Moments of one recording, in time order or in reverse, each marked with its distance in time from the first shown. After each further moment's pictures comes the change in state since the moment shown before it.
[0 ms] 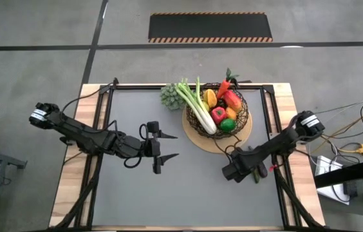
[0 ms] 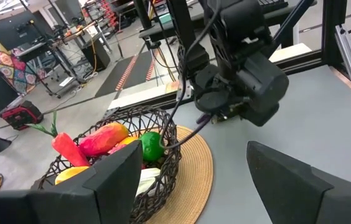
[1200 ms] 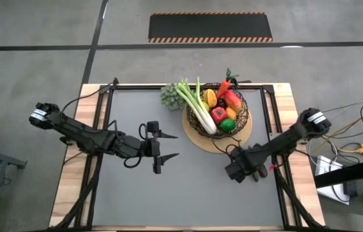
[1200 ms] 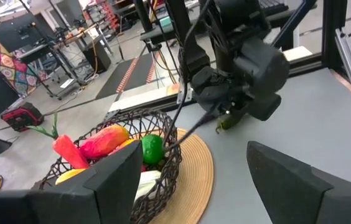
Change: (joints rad) left arm 0.000 0.000 0.000 0.011 0.000 0.005; right arm 0.011 -0.082 0.002 0.020 0.061 -0.083
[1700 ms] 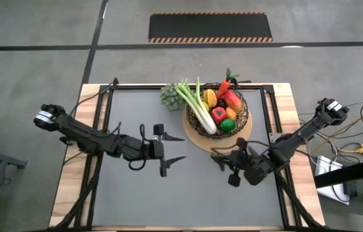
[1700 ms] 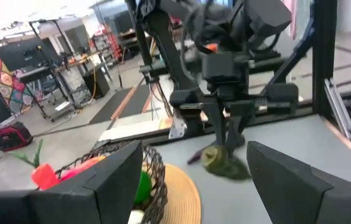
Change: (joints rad) left arm 0.003 0.085 -0.018 0.269 0.033 -0.005; right arm 0.165 -0.357 -0.113 0.717 0.688 -0.617
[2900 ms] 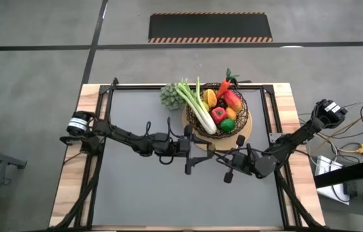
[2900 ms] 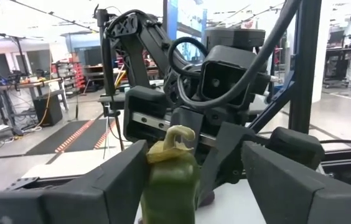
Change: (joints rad) left arm 0.172 0.442 0.133 0.514 0.347 -0.135; right arm 0.000 0.048 -0.274 1.062 0.295 -0.790
